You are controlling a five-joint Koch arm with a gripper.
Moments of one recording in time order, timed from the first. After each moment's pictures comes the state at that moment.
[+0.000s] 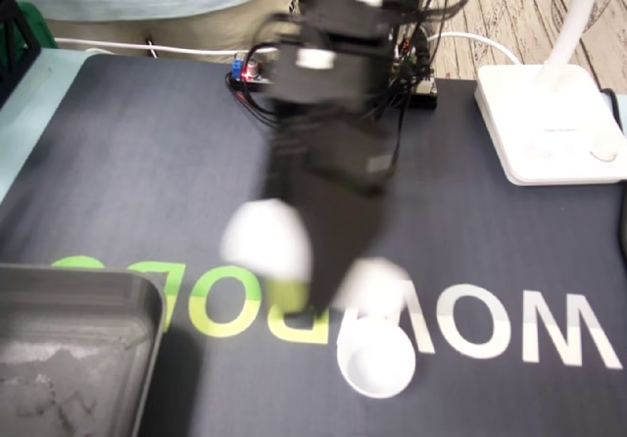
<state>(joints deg) 0.5 116.5 137.6 -8.3 -44.6</state>
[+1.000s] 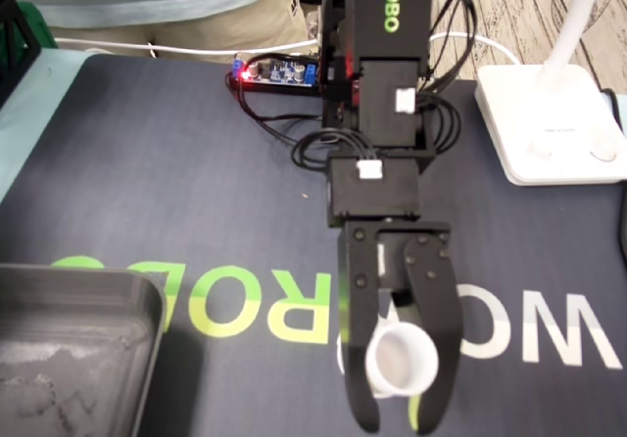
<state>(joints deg) -6.2 90.7 132.1 -23.3 -90.4</state>
